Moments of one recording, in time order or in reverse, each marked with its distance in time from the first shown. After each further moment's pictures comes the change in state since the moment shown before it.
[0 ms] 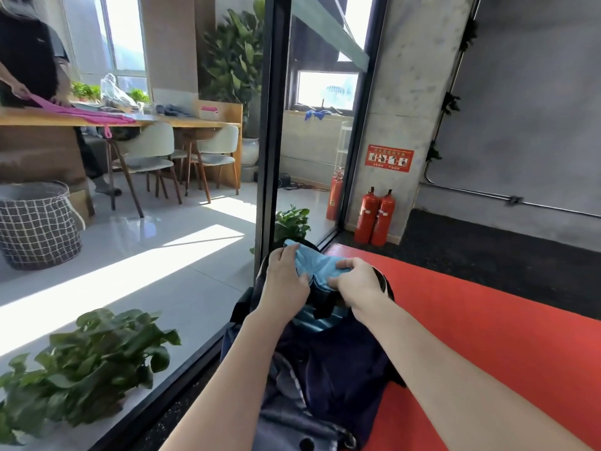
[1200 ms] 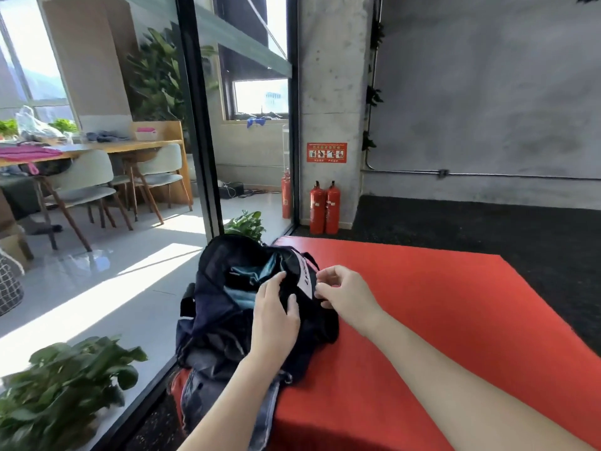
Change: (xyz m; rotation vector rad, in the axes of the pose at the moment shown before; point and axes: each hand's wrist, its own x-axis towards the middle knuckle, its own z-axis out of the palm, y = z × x) left_hand -0.135 0.055 0.065 -0.119 0.098 0.147; right_hand -0.104 0.069 -0.123 0.059 0.004 -0.242
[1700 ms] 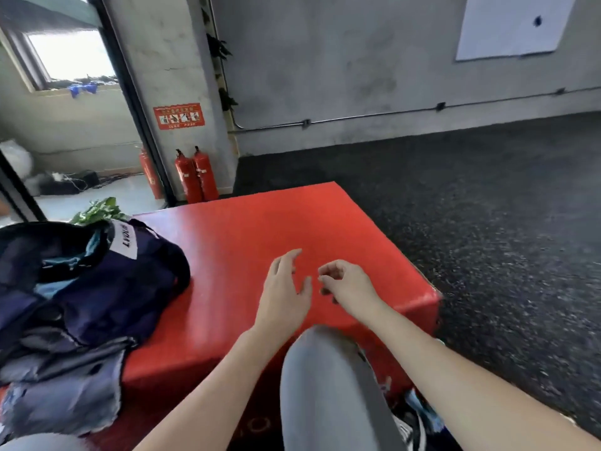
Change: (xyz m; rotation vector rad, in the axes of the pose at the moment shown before) left_hand -0.197 0.159 0.155 -0.098 -0.571 0.295; right_hand -0.194 0.153 -0.224 -0.097 0.362 0.248
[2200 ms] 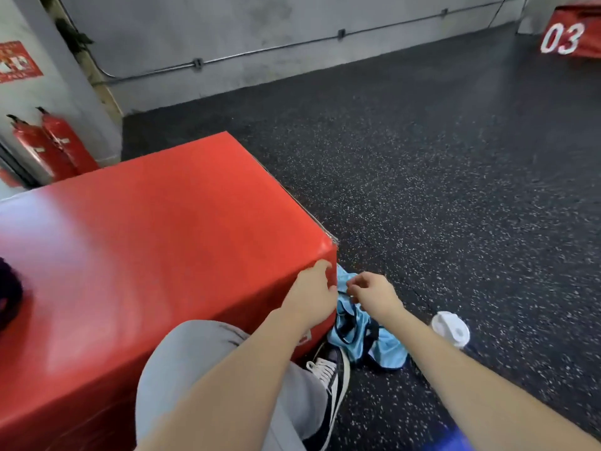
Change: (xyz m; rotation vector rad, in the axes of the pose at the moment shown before) left_hand -0.031 0.079 0.230 0.118 -0.758 0.002; right_hand -0.066 0.214 -0.158 -0.104 0.268 0.472
